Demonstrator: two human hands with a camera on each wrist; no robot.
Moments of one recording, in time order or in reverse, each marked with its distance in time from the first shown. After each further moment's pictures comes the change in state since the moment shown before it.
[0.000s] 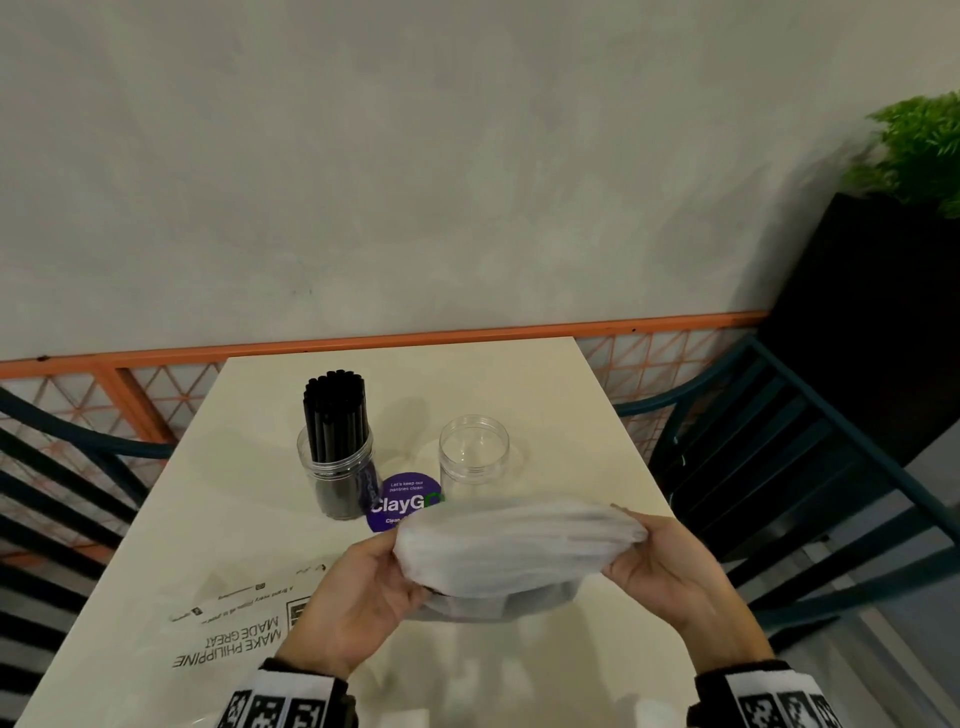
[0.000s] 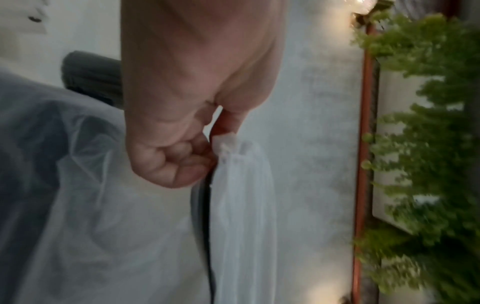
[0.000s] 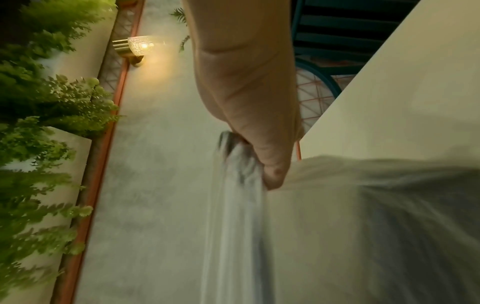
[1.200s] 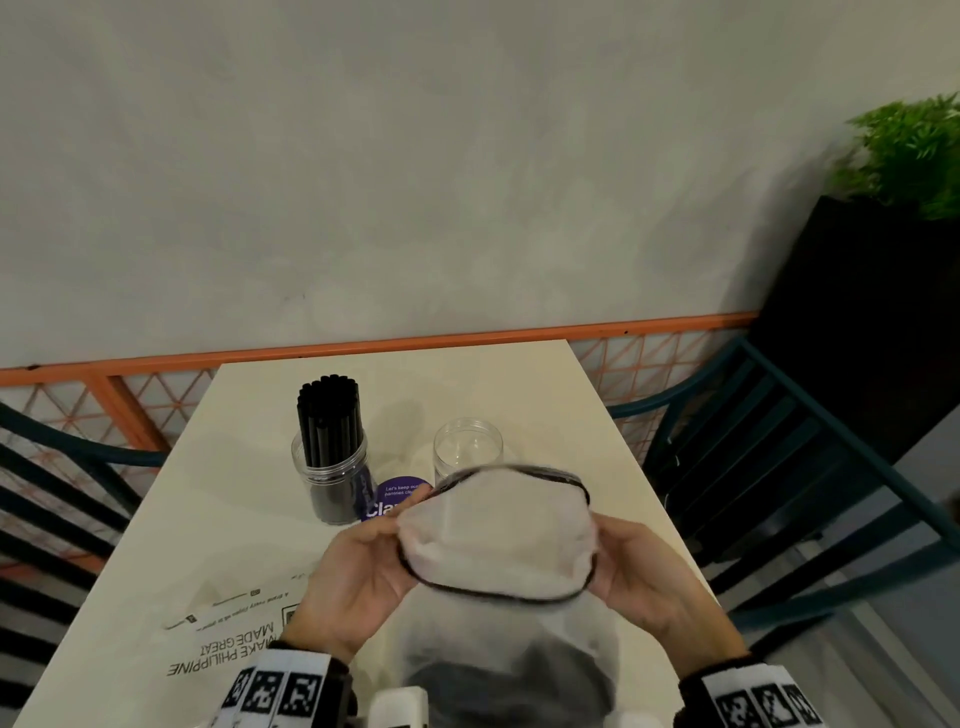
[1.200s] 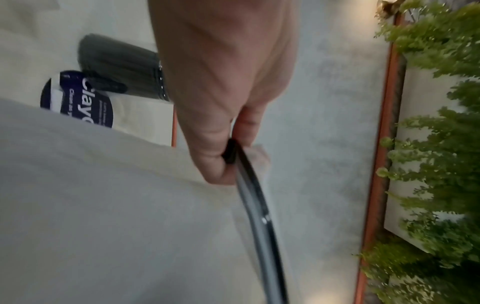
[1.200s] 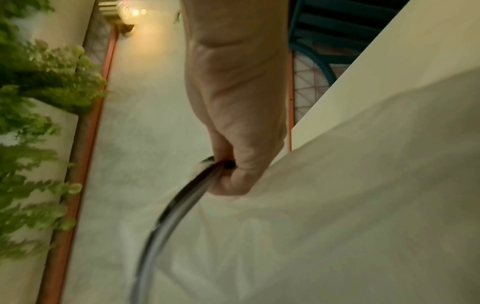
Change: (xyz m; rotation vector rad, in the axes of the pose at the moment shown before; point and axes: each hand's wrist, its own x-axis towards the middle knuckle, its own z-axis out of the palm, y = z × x) left_hand 0.007 0.008 0.004 -0.205 -0.177 0.045; right_hand -0.002 0.012 0.009 -0.168 -0.065 0.087
